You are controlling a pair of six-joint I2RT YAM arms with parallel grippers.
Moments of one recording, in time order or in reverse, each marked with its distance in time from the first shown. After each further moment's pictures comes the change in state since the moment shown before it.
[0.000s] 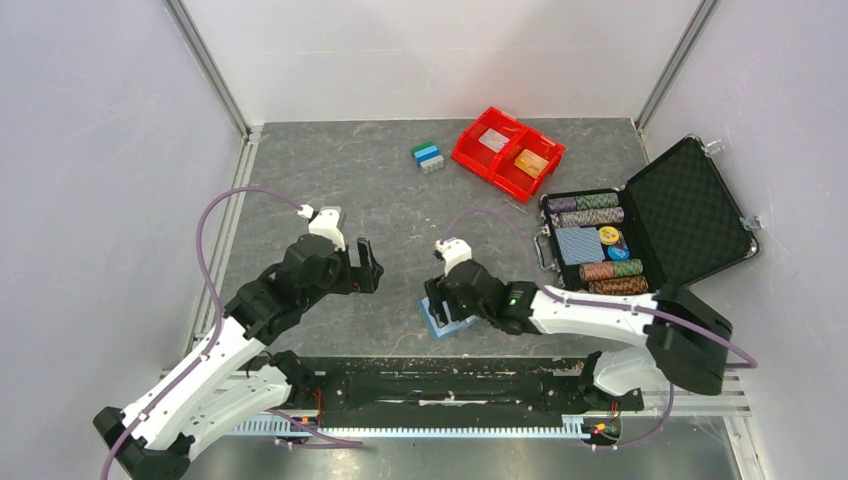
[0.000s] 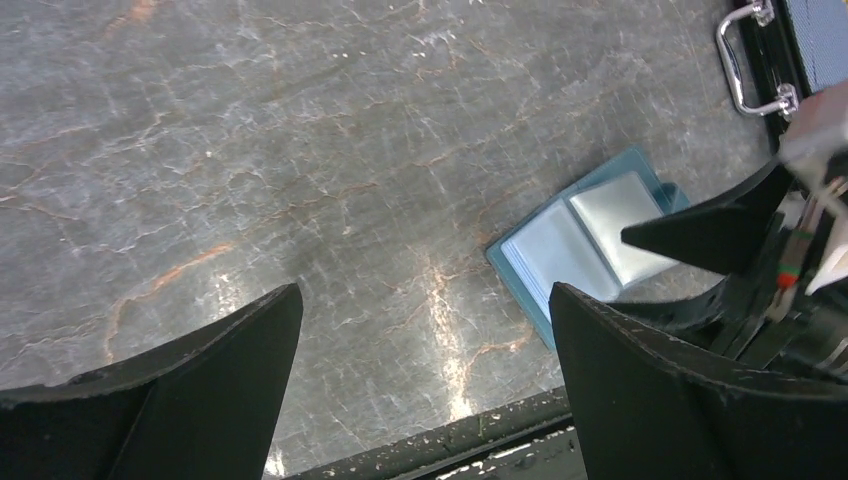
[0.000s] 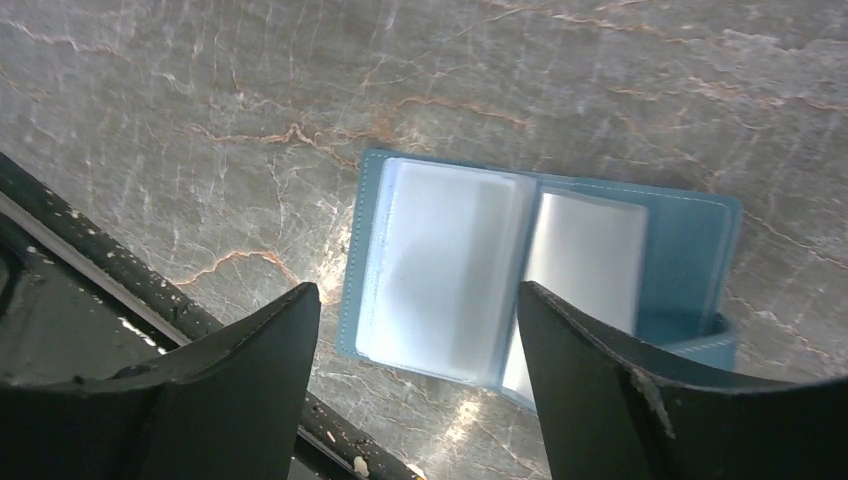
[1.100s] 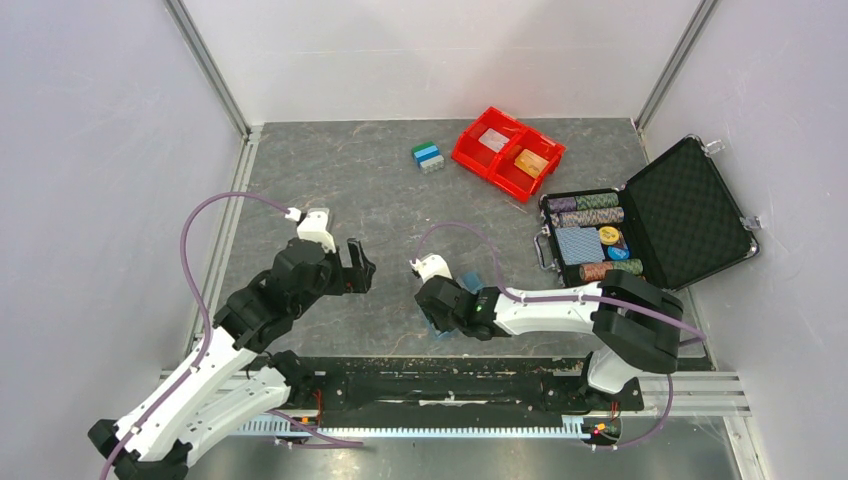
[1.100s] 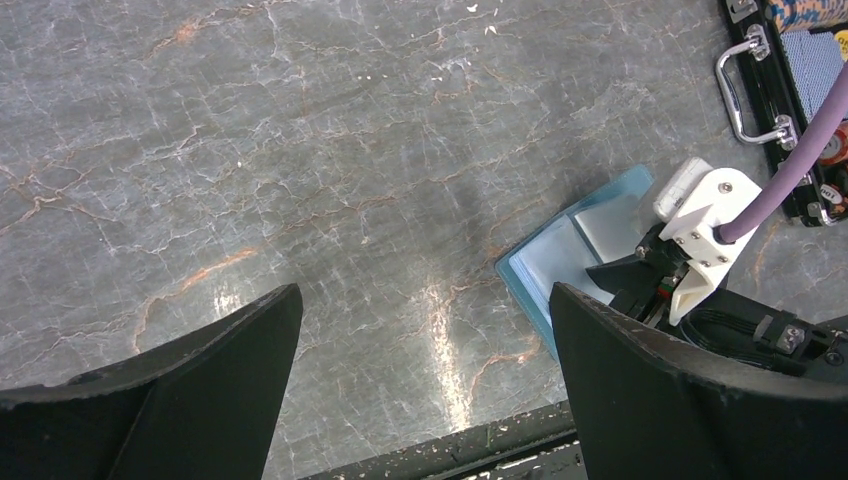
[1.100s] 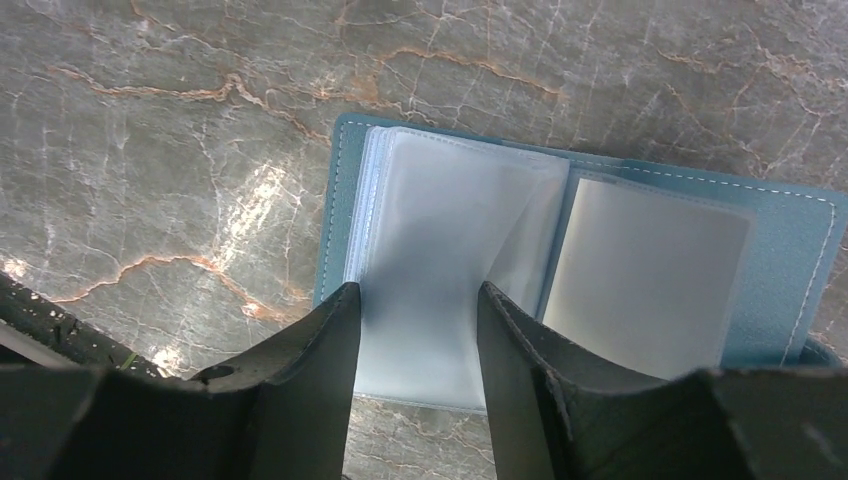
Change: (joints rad) left arm 0.000 -0.072 0.000 -0.027 -0.070 0.000; right arm 0.117 0.258 0.125 -0.083 0.150 -0.027
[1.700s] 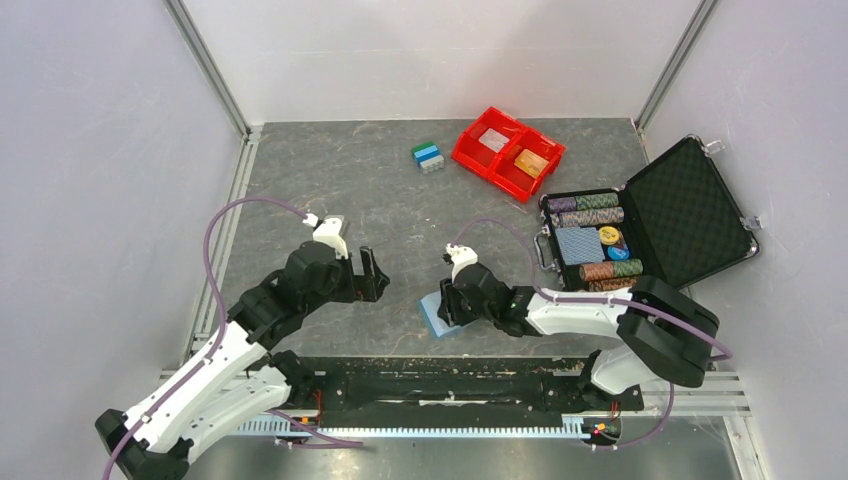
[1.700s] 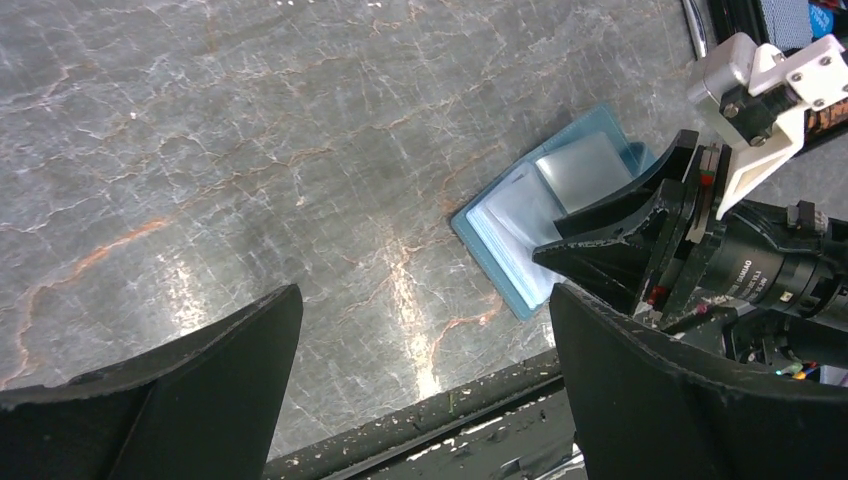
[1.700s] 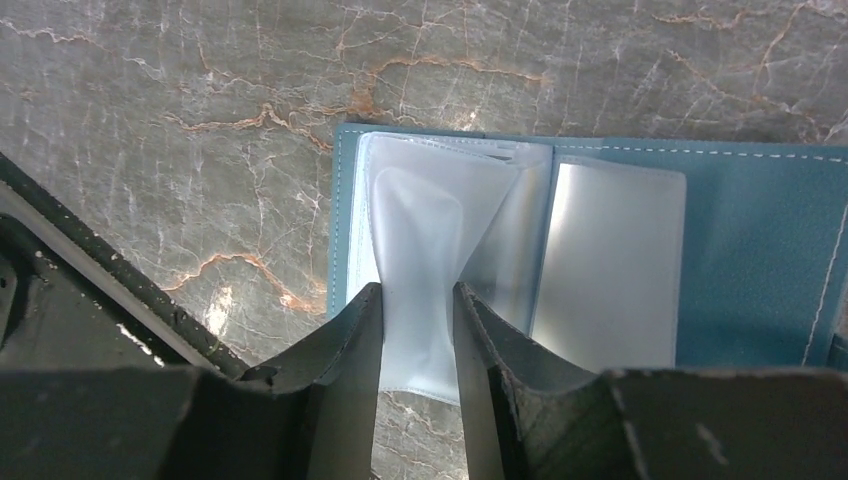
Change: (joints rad) left arm 0.000 0.026 -0.066 0.041 0.145 -0.054; right arm -0.154 -0.145 -0.229 0.285 -0.265 0.110
